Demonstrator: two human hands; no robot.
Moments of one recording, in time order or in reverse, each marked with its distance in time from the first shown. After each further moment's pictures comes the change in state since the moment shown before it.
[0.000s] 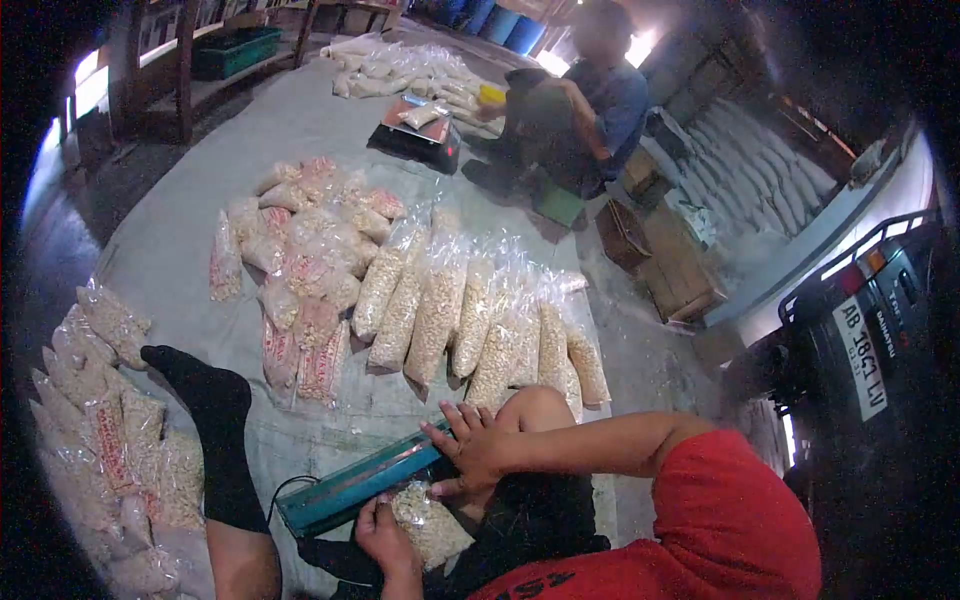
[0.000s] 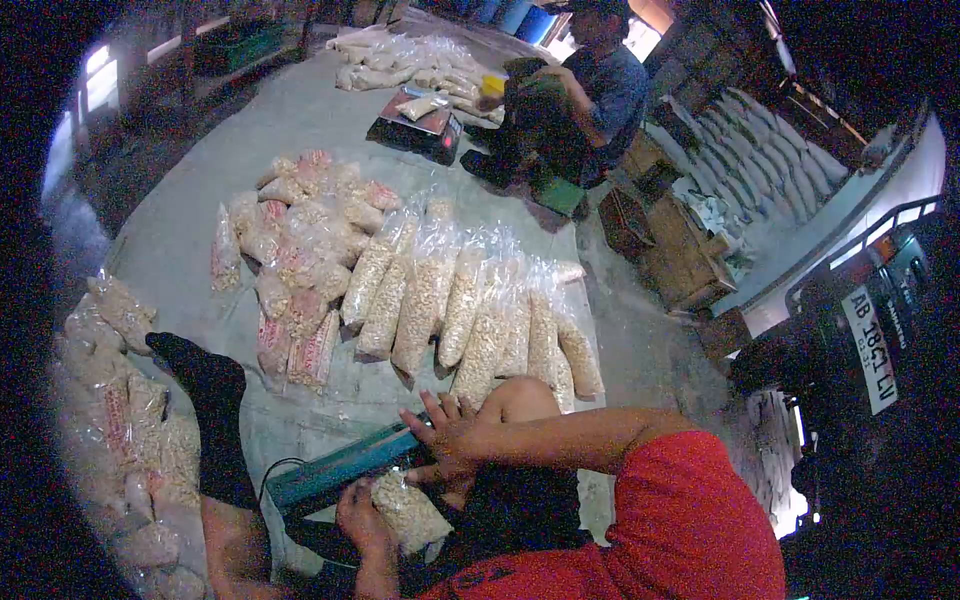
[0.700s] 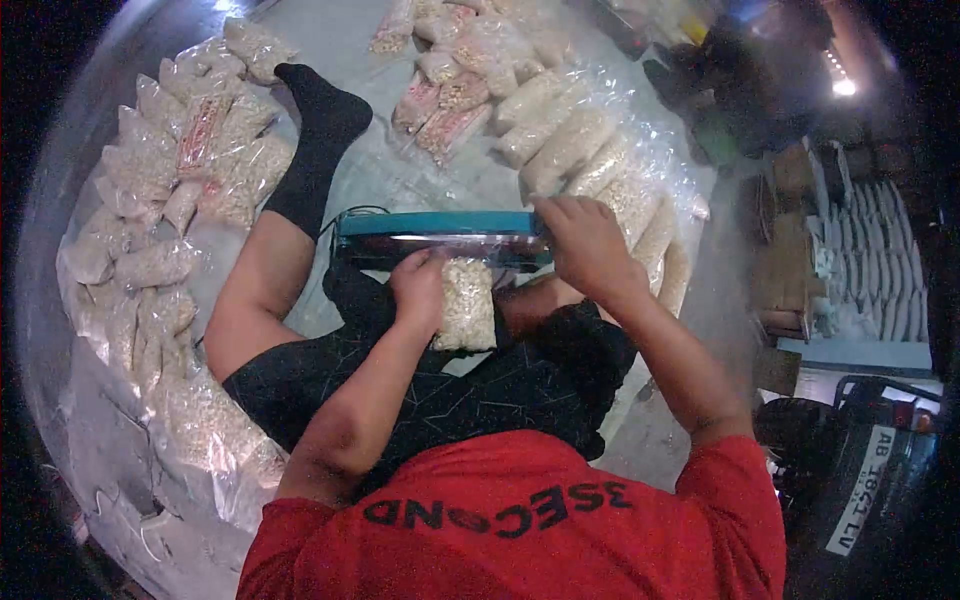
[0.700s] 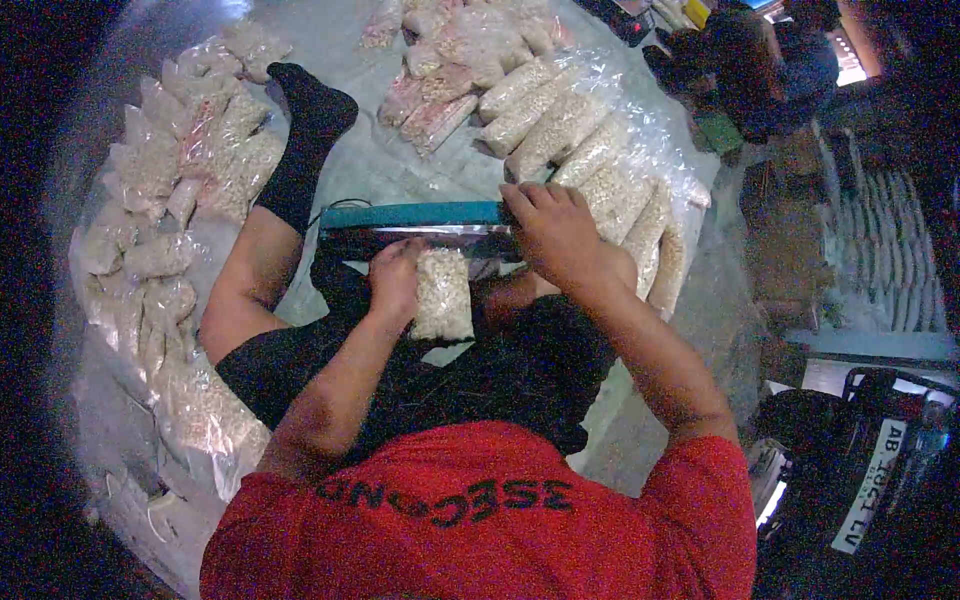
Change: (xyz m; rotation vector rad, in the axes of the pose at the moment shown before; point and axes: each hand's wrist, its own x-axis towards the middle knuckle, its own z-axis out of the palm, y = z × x) left_hand 0.009 -0.010 -0.005 0.009 -0.039 0.054; right_hand -0.052 0.014 -0.034 -0.112 0.617 -0.362
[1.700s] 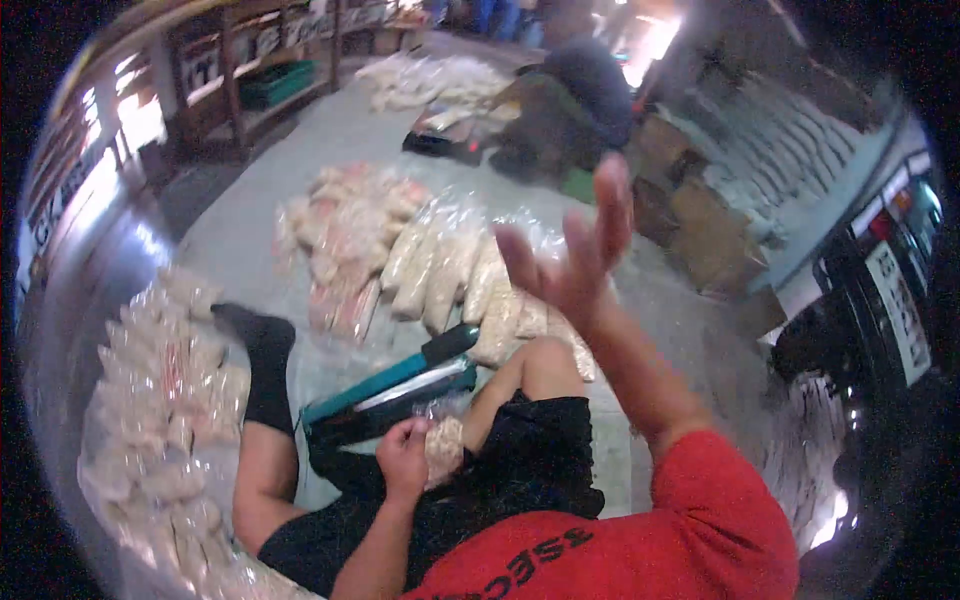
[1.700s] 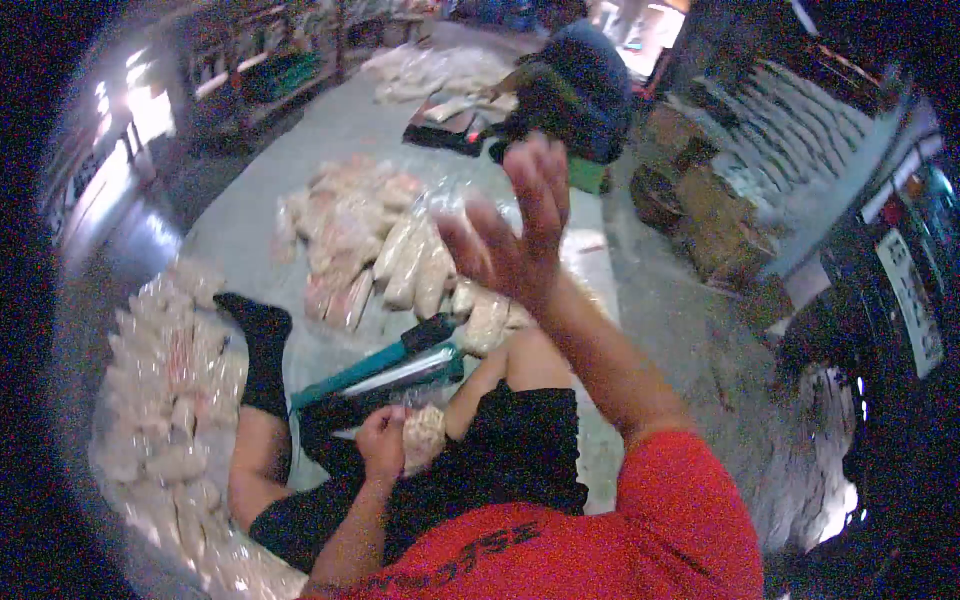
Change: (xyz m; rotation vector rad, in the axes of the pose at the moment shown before) left_hand -0.095 0.045 0.026 0.668 -0.322 0.465; right_hand -0.035 0.037 -0.179 -0.546 1.526 -0.212
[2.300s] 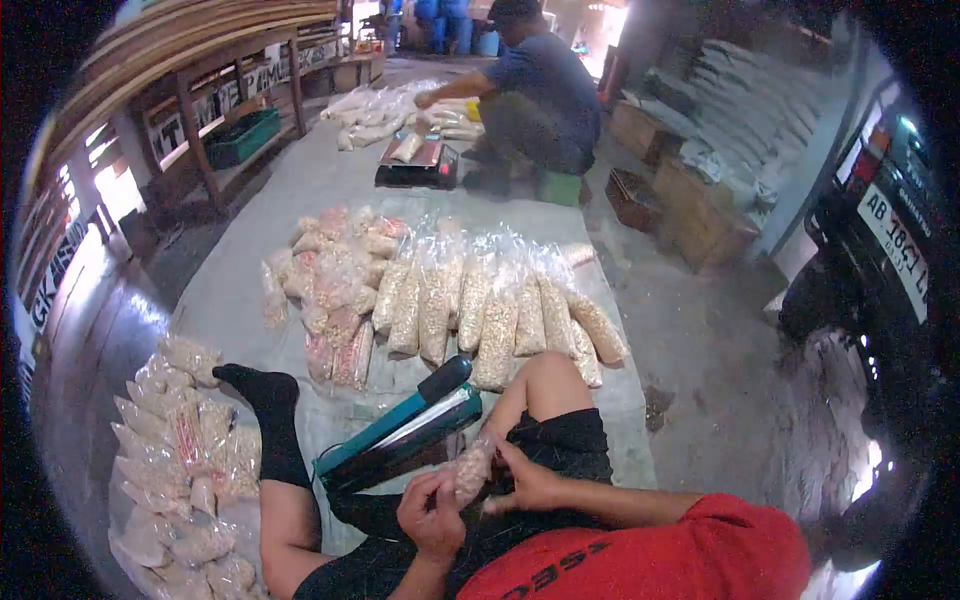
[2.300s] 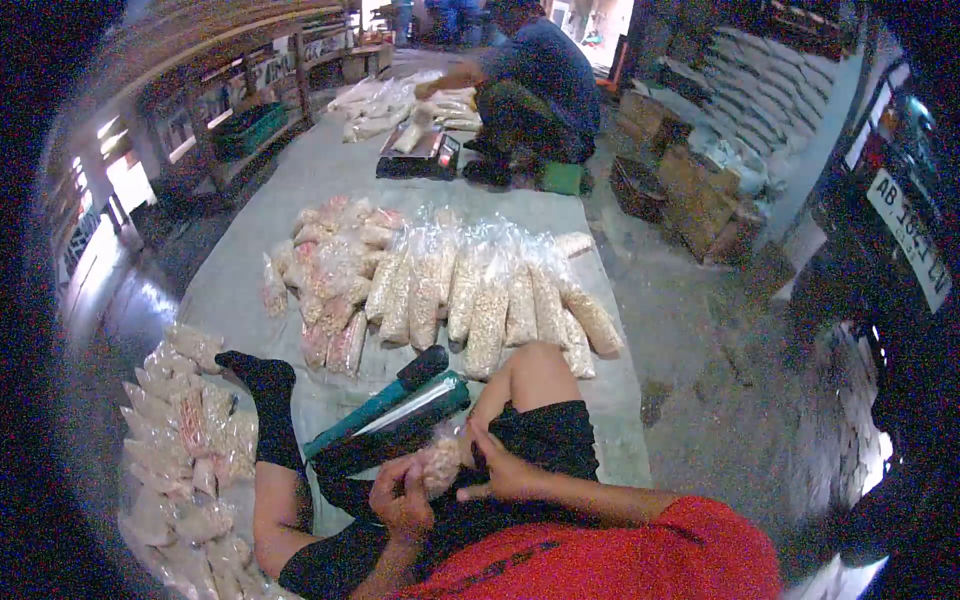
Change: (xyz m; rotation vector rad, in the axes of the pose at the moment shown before) left_hand -0.039 0.049 -0.001 0.018 0.066 0.532; right_hand -0.181 -0.215 -0.156 0.950 -1.295 1.454
